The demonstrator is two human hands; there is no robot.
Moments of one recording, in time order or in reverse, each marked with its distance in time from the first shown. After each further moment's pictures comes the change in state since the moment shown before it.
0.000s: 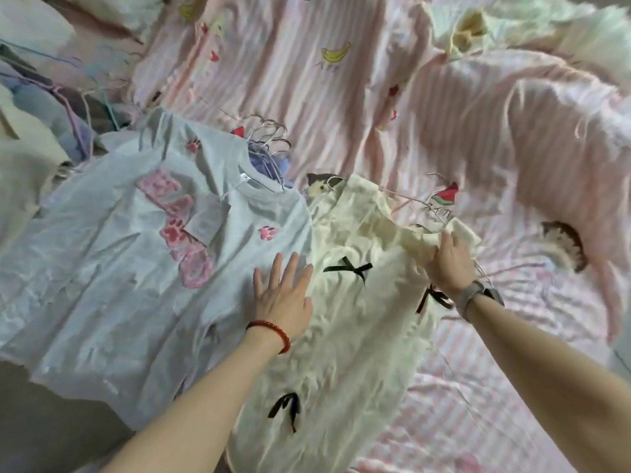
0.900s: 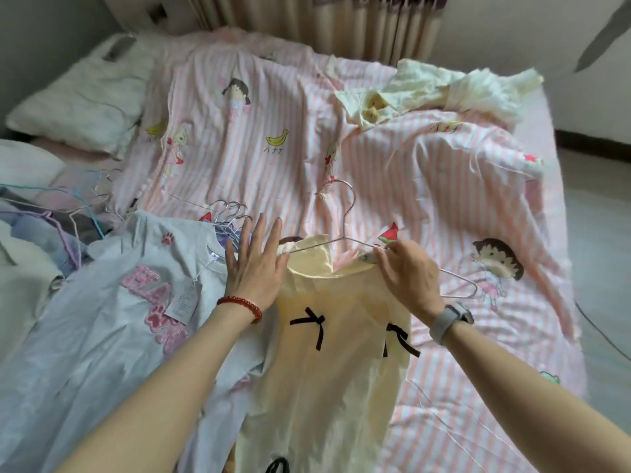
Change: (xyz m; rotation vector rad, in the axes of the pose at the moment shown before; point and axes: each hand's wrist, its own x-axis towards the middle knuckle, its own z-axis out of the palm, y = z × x) left_hand 0.043 0.051 -0.136 -0.100 0.441 0.123; right_hand -0.033 -0.021 -0.093 0.294 0.639 -0.410
